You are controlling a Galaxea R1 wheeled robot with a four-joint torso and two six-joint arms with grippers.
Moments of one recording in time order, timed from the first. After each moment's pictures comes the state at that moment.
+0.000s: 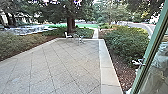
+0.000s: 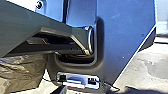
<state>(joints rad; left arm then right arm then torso) 1.50 3.01 -2.71 -0.16 0.09 0.32 -1.66 2.98 -2.61 -0.24 0.10 0.25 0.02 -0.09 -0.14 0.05</state>
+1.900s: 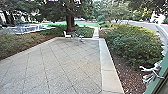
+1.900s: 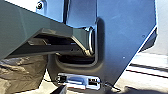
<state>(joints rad) 1.50 3.00 -2.71 -0.16 0.08 0.32 -1.66 2.99 -2.61 -0.24 0.10 0.25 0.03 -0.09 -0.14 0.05</state>
